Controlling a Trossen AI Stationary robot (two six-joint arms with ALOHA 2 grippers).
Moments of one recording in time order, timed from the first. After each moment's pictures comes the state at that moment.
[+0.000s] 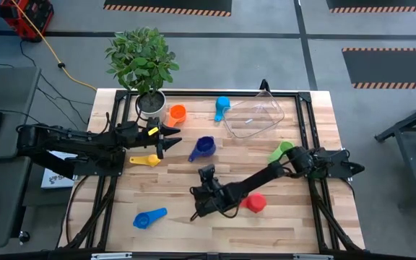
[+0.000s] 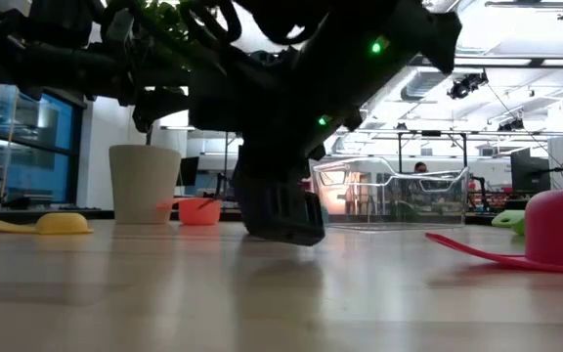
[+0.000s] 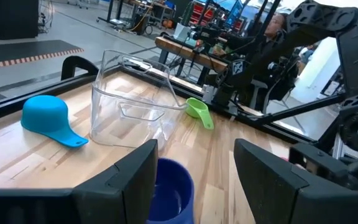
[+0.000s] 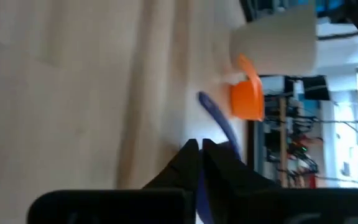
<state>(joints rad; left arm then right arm) 0.19 0.95 0.20 0.67 -0.01 -0.34 0.40 2.30 1.59 -0.35 1.04 -0.31</state>
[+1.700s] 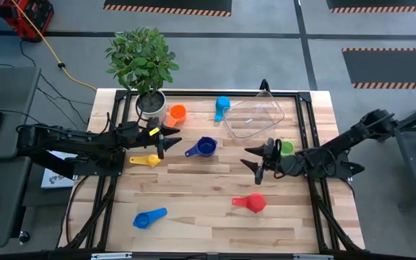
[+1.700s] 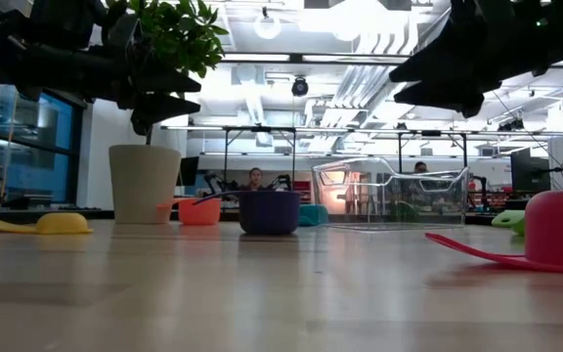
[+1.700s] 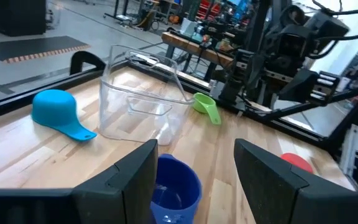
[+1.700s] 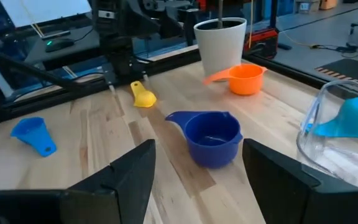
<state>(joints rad) 0.19 0.95 0.20 0.64 -0.04 -0.33 0.40 1.14 0.36 0.51 0.72 0.36</state>
